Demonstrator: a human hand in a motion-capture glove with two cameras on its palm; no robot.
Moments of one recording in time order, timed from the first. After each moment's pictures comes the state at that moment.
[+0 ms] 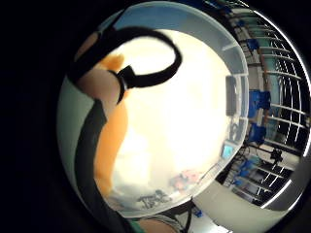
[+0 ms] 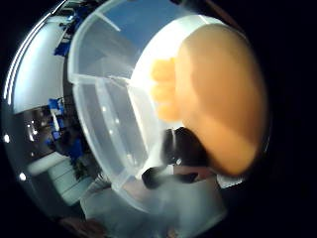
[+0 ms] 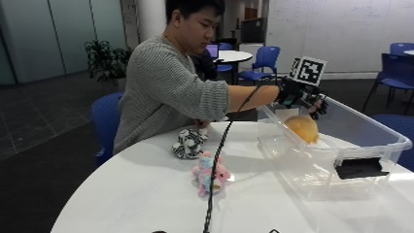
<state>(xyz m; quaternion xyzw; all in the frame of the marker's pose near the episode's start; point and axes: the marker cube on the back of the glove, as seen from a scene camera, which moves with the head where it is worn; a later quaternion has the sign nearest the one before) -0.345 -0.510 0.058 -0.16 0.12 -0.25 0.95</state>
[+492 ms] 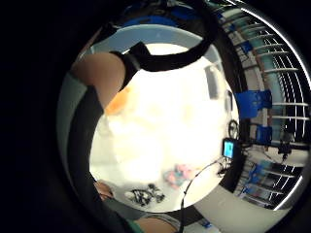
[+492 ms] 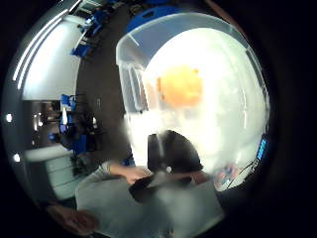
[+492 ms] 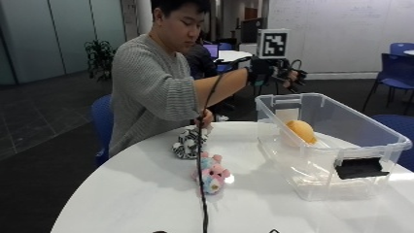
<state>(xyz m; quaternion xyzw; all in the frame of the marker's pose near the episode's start) -0.247 -0.459 -0.045 -0.05 0.12 -0.18 0.98</state>
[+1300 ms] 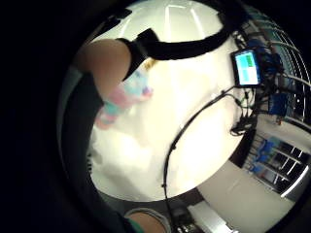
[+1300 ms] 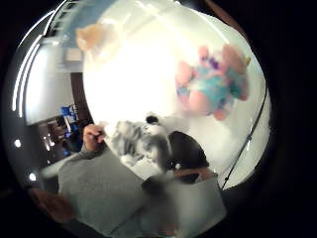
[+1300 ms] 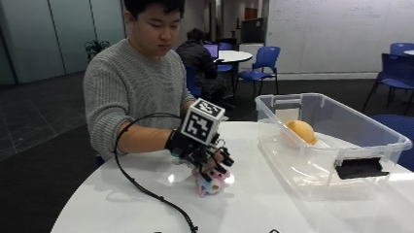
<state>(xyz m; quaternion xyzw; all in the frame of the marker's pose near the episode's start) 0.031 -0.324 0.082 -0.21 0.09 -0.13 0.96</state>
